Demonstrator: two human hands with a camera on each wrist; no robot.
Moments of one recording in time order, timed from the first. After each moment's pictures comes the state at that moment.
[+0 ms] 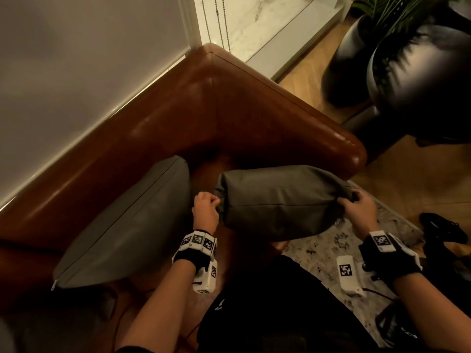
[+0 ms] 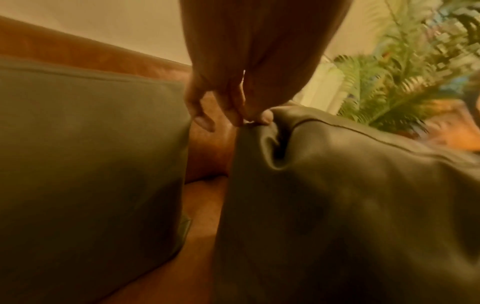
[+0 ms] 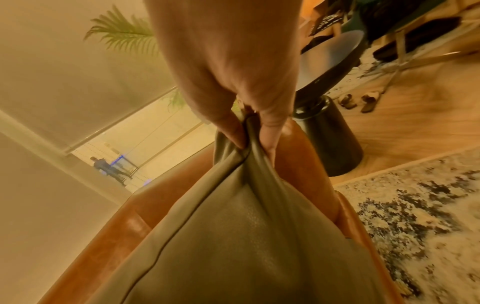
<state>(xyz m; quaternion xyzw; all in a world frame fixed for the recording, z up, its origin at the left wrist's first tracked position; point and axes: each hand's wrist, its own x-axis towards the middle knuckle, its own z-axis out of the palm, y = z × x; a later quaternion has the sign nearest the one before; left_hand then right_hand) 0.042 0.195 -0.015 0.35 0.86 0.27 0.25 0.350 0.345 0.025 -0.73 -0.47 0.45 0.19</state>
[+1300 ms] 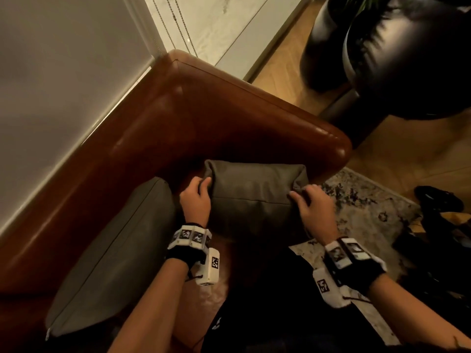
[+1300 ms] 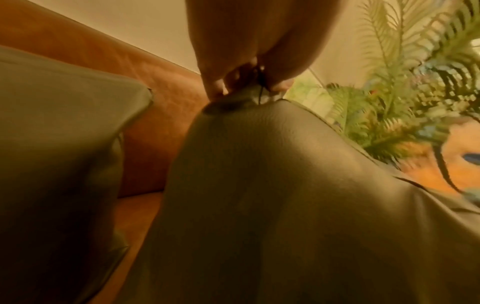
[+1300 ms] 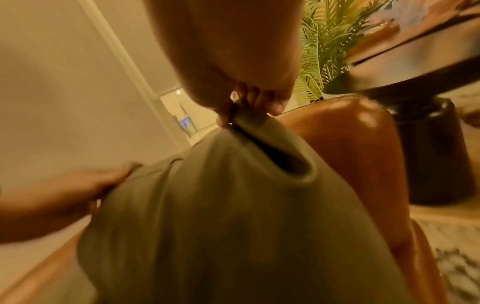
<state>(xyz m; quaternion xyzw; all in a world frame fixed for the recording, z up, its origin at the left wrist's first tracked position) 0.026 0.266 0.016 0.36 0.83 0.37 0.20 0.296 0.326 0.041 -0.62 -0.70 0.32 0.17</state>
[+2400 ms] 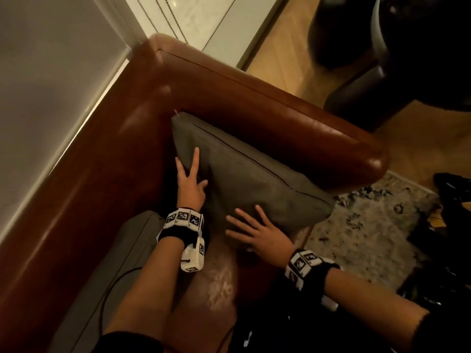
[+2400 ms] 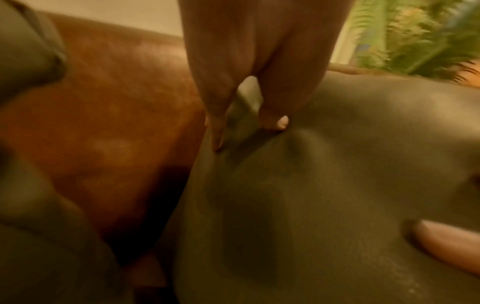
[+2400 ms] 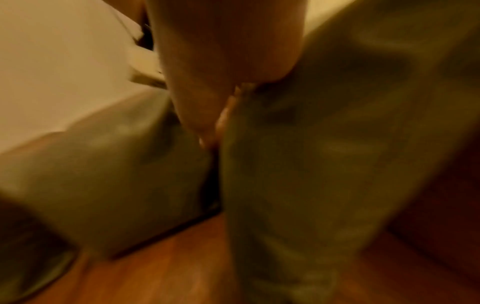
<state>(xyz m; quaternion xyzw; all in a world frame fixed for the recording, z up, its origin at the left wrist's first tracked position) -0.046 0.376 -0.069 0.42 0.82 0.19 0.35 0.183 0.339 -0.089 -0.19 -0.97 0.12 -0.12</state>
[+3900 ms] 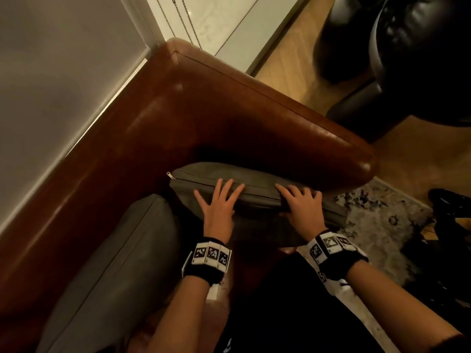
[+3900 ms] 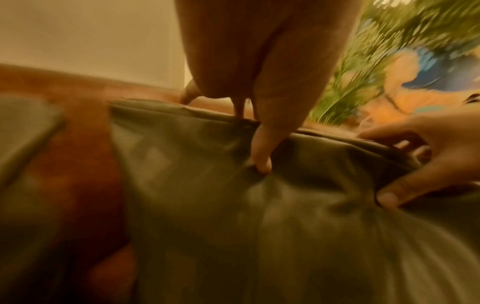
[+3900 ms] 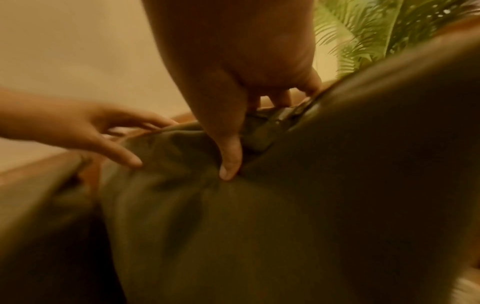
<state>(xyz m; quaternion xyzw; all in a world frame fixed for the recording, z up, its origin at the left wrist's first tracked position) 0.038 0.309 -0.023 0.60 0.76 0.00 0.24 0.234 0.382 -0.034 -0.51 -0.83 0.16 -0.14</state>
